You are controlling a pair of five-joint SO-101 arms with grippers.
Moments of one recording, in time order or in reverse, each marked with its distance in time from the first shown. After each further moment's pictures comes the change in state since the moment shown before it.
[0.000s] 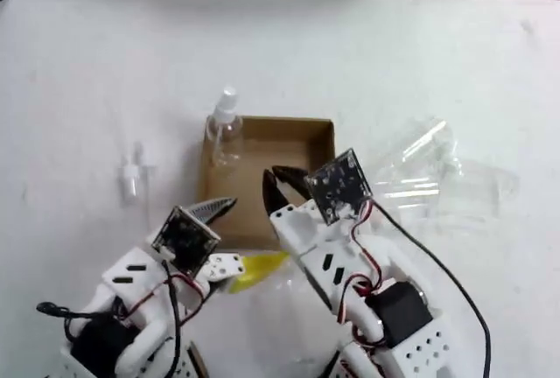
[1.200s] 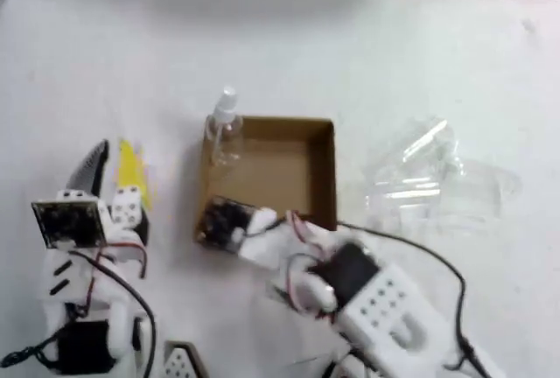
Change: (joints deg) left arm -37.6 0.0 -0.8 -17.0 5.2; right arm -12.6 25.5 -14.5 35.6 23.7
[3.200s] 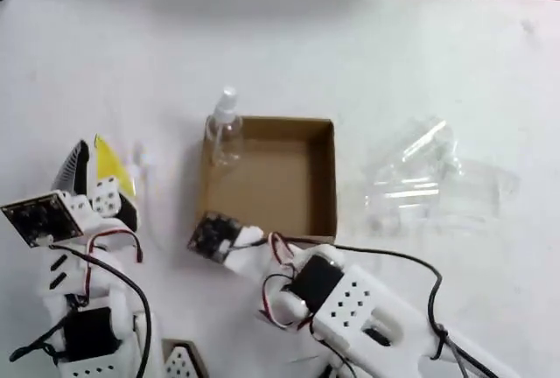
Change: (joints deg) left arm -8.0 0.4 7.1 -8.4 9.8; right arm -8.4 5.3 10.4 -8.8 -15.0
